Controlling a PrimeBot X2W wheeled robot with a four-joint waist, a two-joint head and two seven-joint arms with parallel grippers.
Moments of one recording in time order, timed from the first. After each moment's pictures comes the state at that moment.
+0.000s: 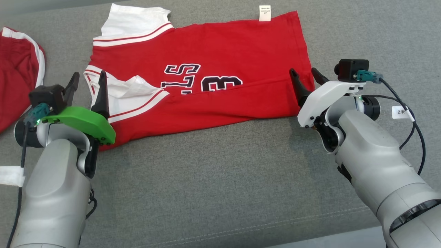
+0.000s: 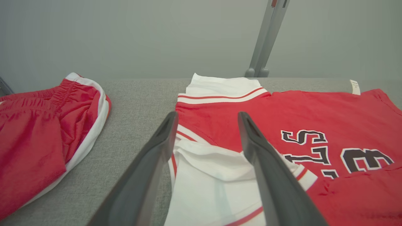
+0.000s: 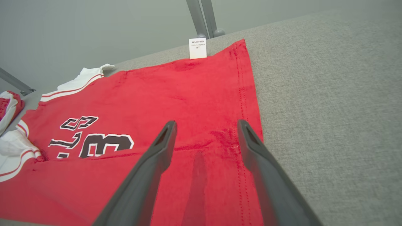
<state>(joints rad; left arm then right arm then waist) -0.74 0.22 -0.22 0.87 -0.43 -0.13 -0.26 -0.95 -0.11 0.54 1.13 0.77 0.13 -0.22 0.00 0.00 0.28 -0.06</state>
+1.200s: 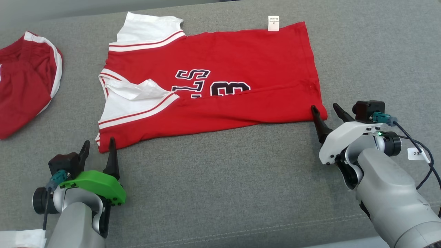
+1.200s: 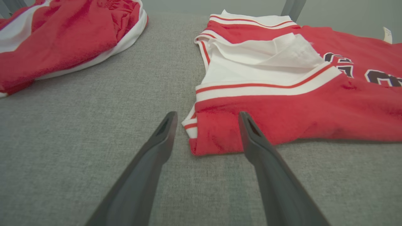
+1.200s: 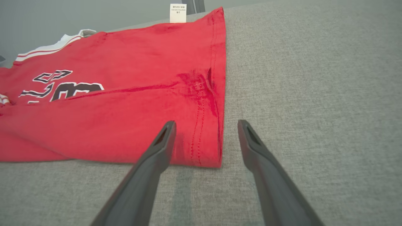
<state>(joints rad) -0.42 0.13 -0.01 0.76 -0.26 -0.13 -0.26 -0.72 -0.19 0.43 1.02 0.59 0.13 -0.26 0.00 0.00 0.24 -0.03</state>
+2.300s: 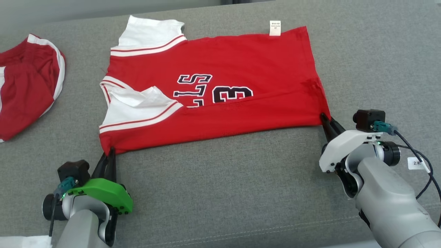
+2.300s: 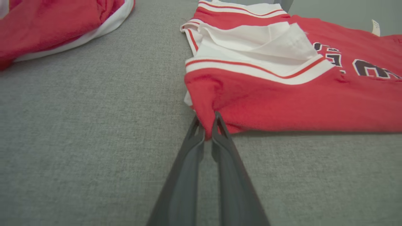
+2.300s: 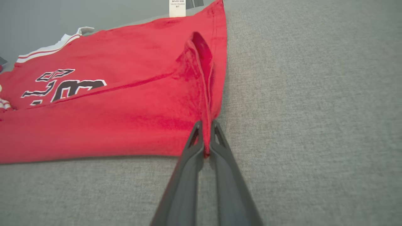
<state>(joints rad) -0.41 0.13 -0.08 0.79 -0.33 -0.13 -0.26 -0.69 -0.18 0.39 1.01 0.58 0.13 -0.26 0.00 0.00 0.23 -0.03</state>
